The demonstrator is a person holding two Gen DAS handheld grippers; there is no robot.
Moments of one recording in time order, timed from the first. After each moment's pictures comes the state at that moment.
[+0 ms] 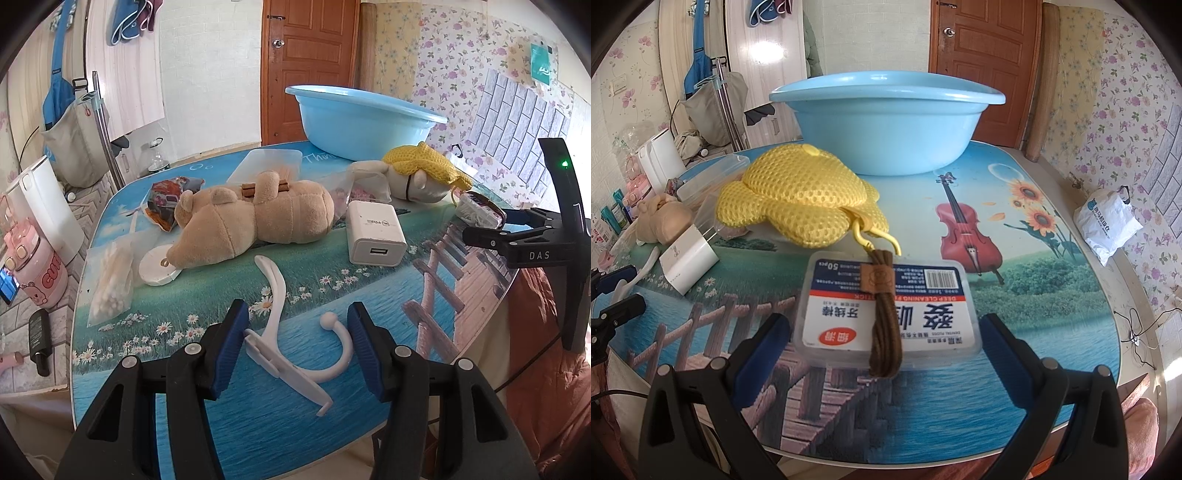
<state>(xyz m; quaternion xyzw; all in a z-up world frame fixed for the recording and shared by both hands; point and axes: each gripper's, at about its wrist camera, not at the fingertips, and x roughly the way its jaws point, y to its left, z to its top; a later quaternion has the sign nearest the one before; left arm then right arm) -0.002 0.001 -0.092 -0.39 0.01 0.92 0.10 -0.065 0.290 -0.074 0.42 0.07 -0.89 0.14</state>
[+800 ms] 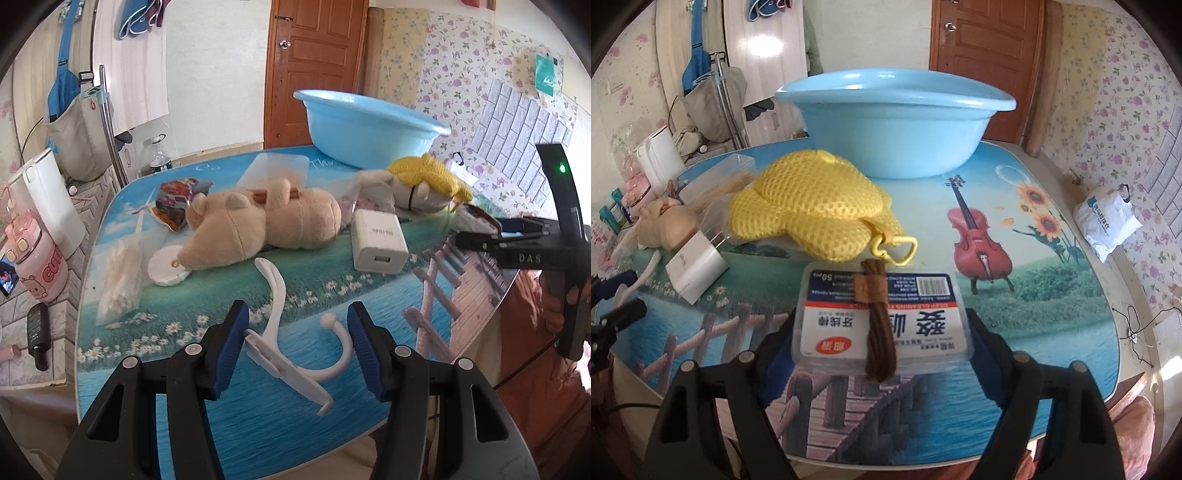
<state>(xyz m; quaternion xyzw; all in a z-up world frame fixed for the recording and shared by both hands) -0.001 -0.008 -0.083 -0.39 -0.01 0.92 0.10 -0.061 0.279 -0.062 0.43 0.07 -0.89 0.15</state>
